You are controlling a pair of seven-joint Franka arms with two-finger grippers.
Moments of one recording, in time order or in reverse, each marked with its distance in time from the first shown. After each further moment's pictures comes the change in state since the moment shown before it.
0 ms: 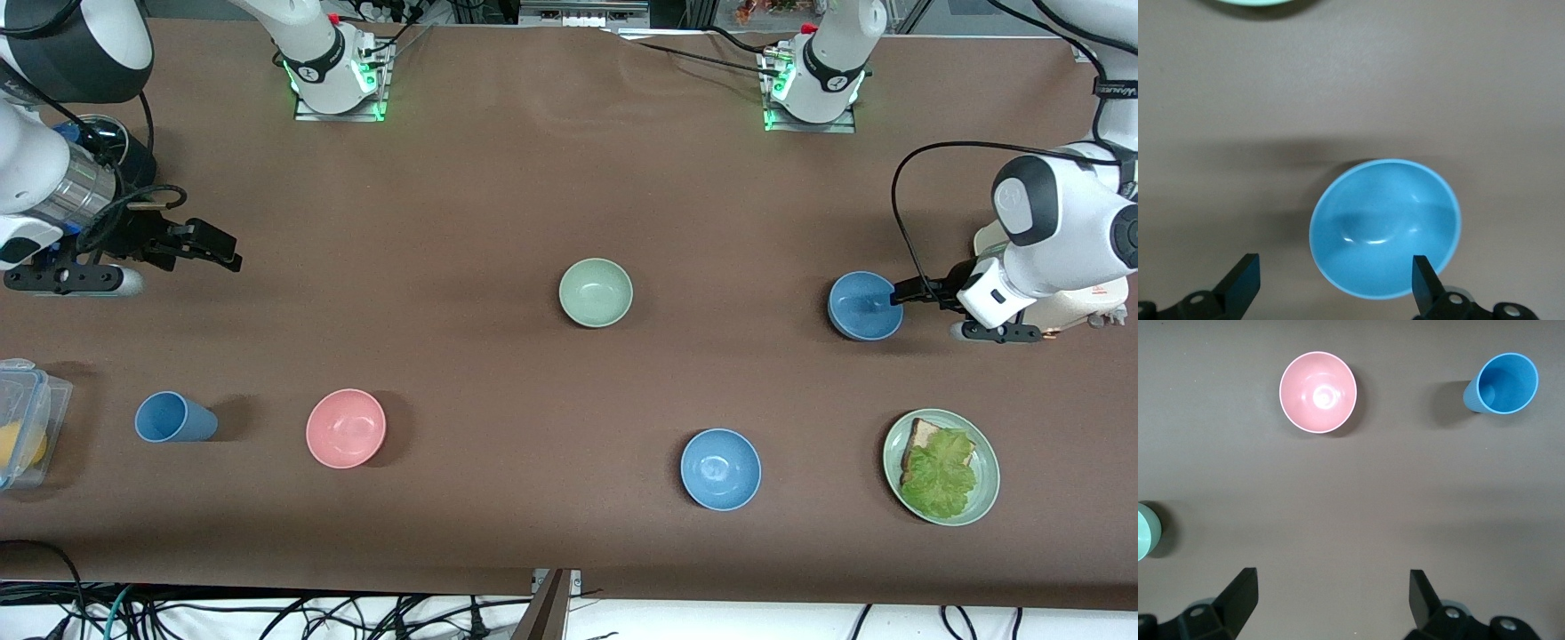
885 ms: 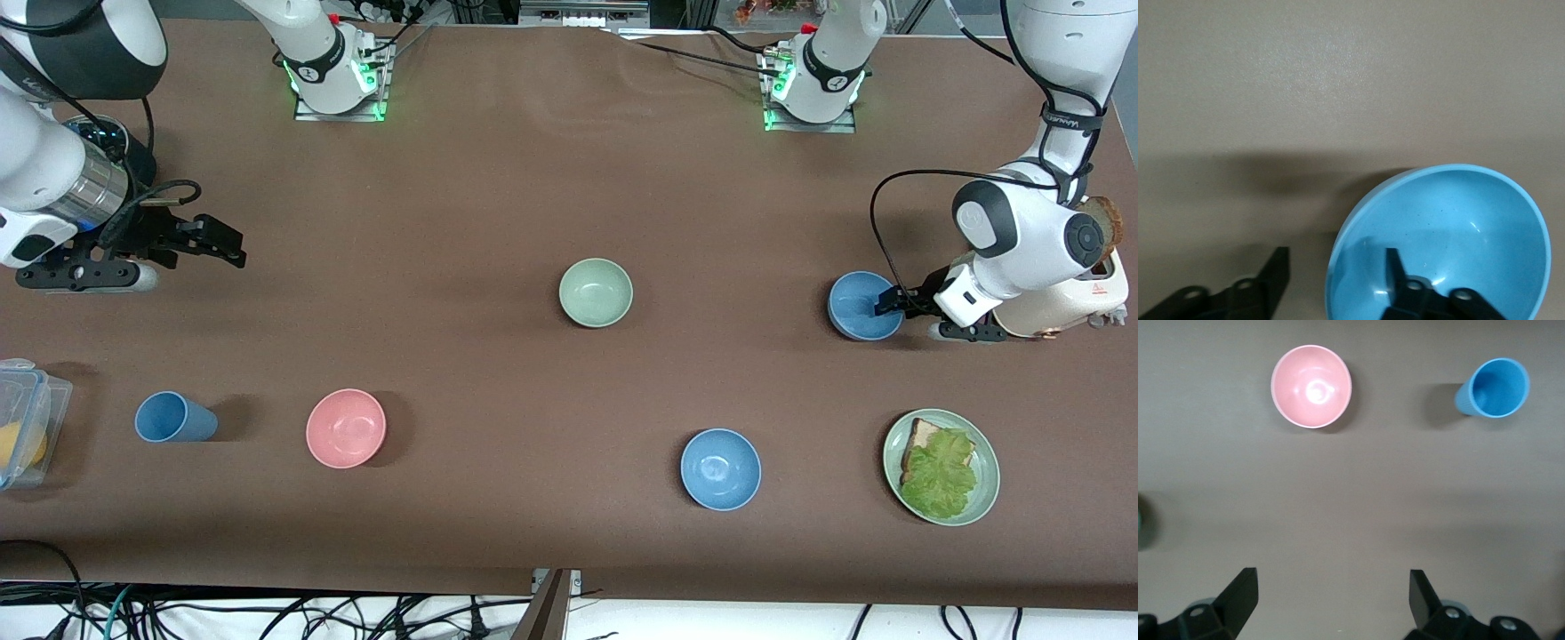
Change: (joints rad) left arm 0.025 0.106 -0.005 -0.089 -0.150 0.231 0.163; right arm -0.222 -0.010 0.254 -0.009 -0.095 0.000 0.001
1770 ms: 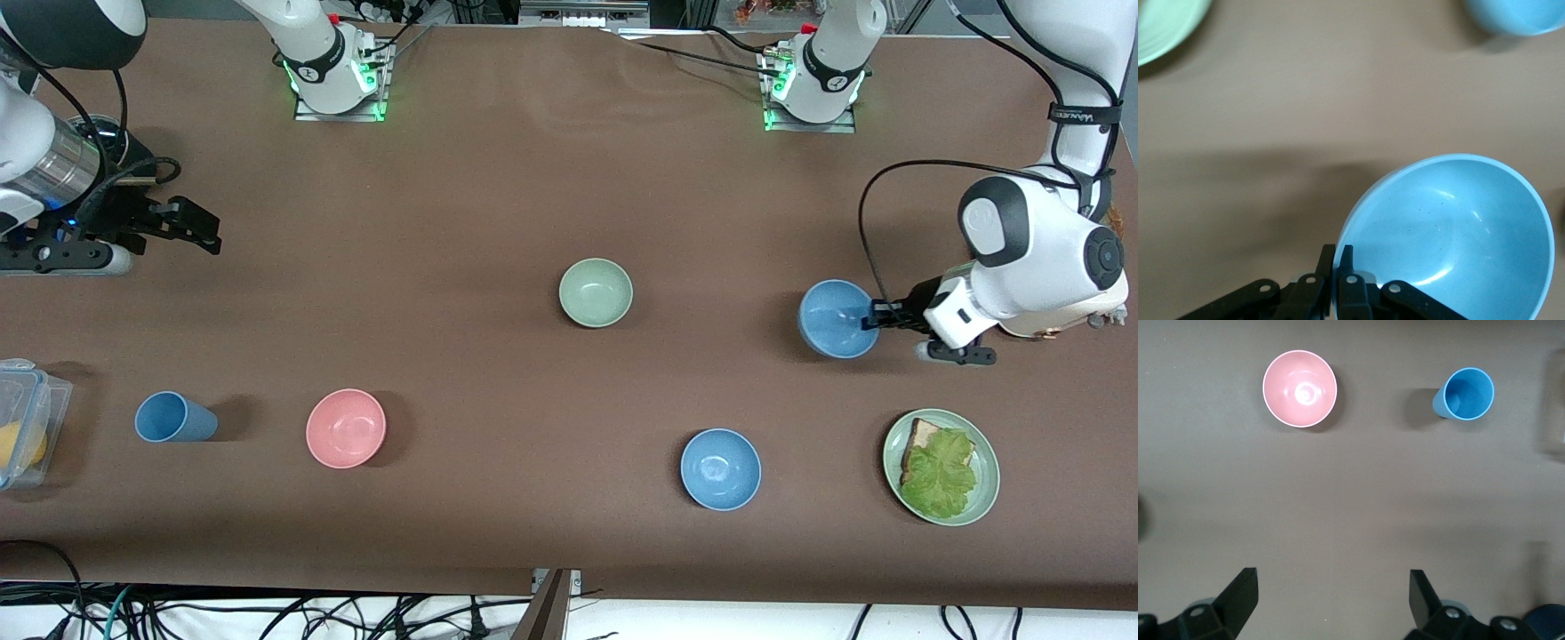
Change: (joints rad) left arm -0.171 -0.066 -0.040 0.253 -0.046 -0.316 -0.218; right arm -0.002 -0.011 0.004 0.084 -0.030 -0.092 0.002
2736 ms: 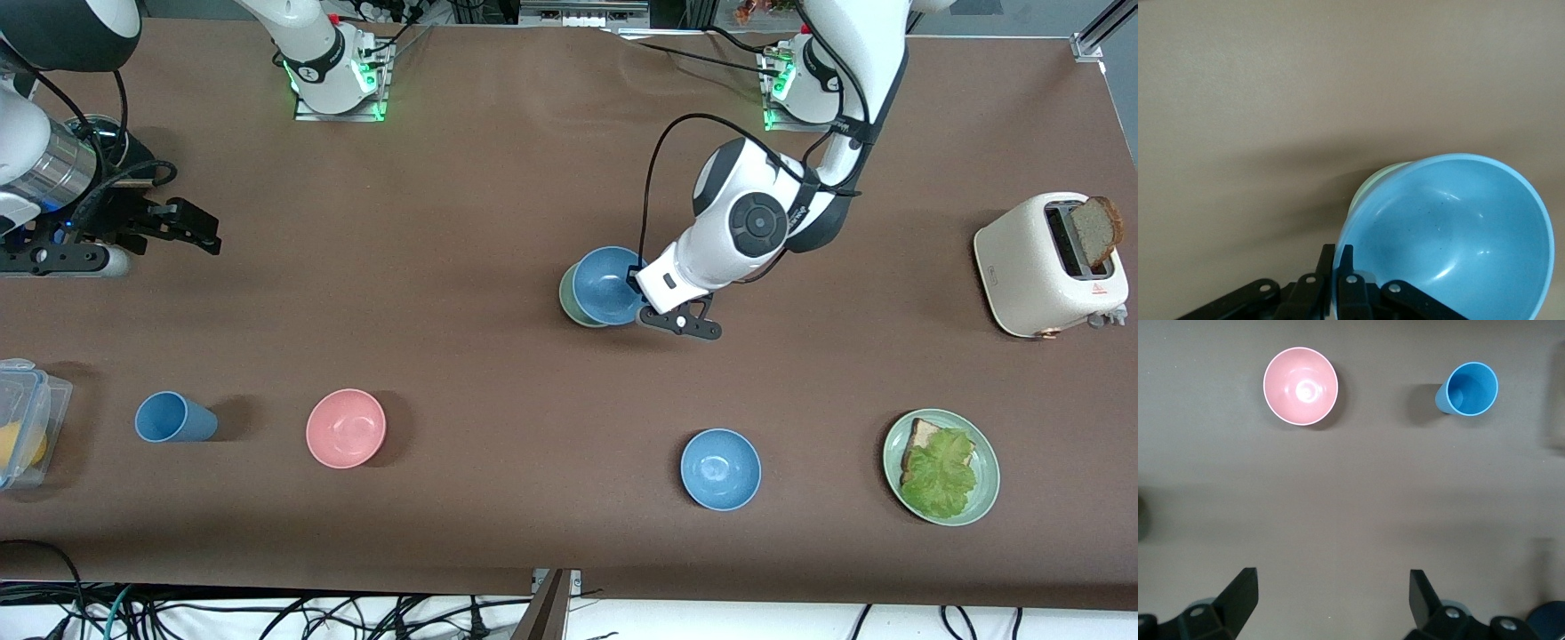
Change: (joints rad) left arm -0.530 0.157 -0.026 0.194 0.038 0.057 -0.440; right arm -0.005 0.010 -0.004 0.001 0.015 -0.008 0.003
